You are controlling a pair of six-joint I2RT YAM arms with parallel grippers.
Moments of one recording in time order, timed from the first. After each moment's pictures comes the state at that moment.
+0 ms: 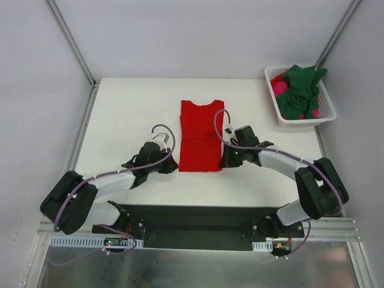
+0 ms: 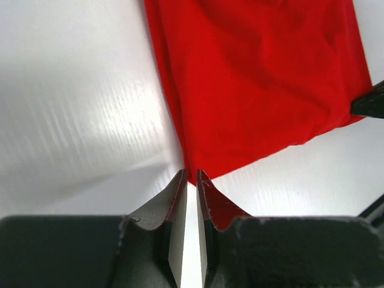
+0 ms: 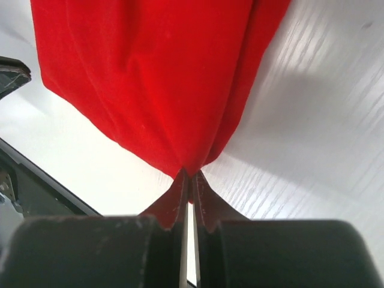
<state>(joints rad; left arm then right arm) -0.57 1.32 0.41 0.25 0.15 -0.56 0.49 1.50 0.77 -0.26 -0.37 0.40</state>
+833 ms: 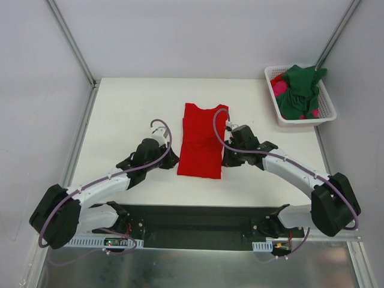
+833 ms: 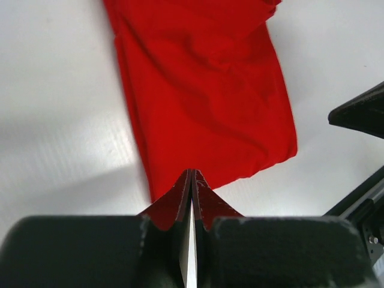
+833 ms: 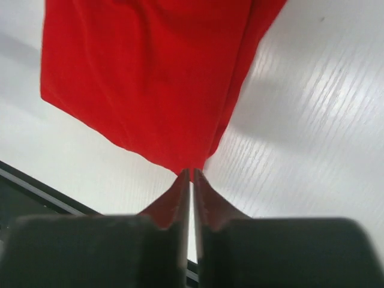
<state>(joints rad) -0.64 1.09 0.46 0.08 0.07 -0.56 0.62 1.33 0.81 -0.44 -0.13 0.43</state>
